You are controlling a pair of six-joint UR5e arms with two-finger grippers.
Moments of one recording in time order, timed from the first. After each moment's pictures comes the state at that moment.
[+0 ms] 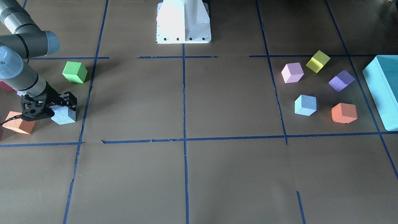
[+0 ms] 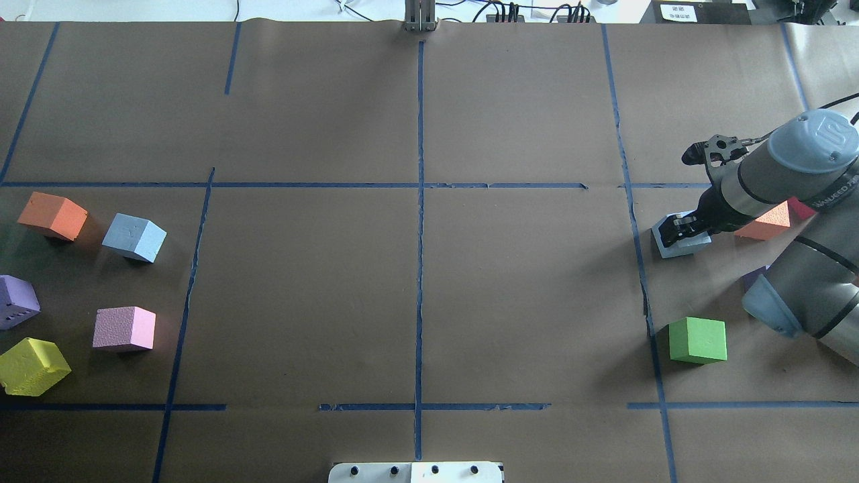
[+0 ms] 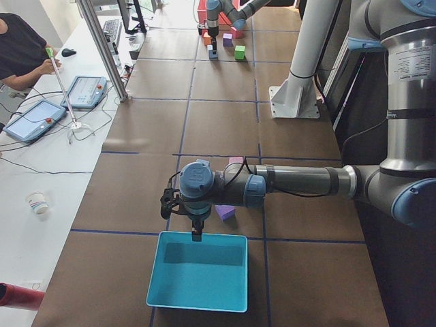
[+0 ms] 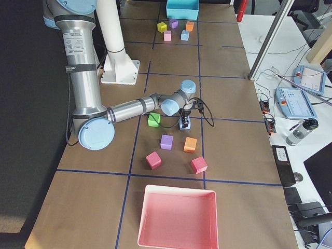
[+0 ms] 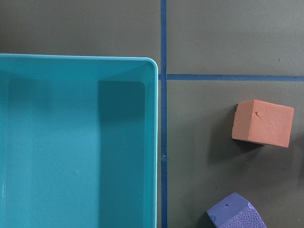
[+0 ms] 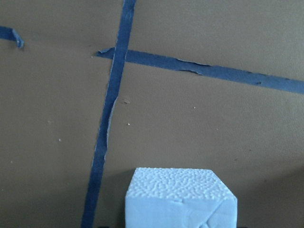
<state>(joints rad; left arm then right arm) -1.61 -1.46 -1.70 -1.62 -2.44 -0.02 0.87 -1.45 1.67 -1.23 2.13 0.69</state>
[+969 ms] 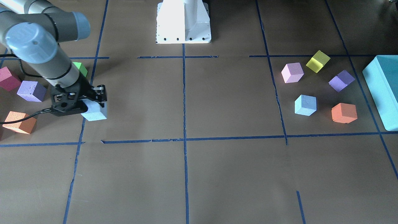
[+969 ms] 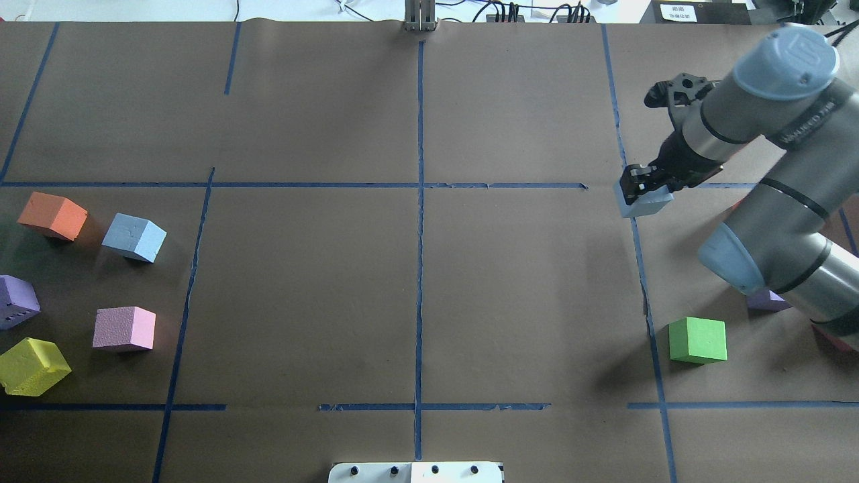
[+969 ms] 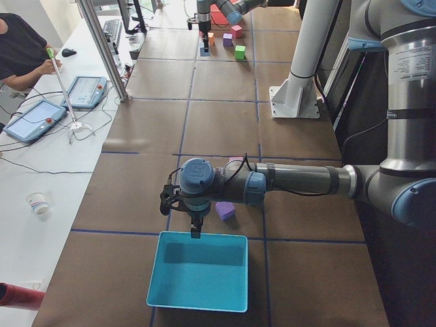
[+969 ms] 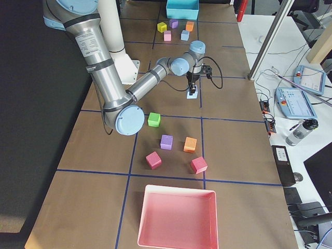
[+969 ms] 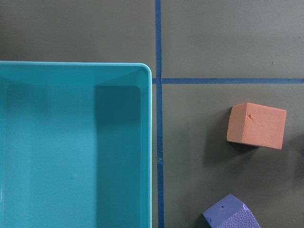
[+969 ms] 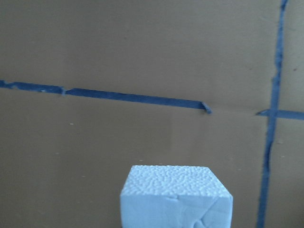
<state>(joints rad) -1.61 -1.46 -1.72 -1.62 -2.44 -0.02 0.81 -1.07 1.78 -1.68 2.13 0.85</state>
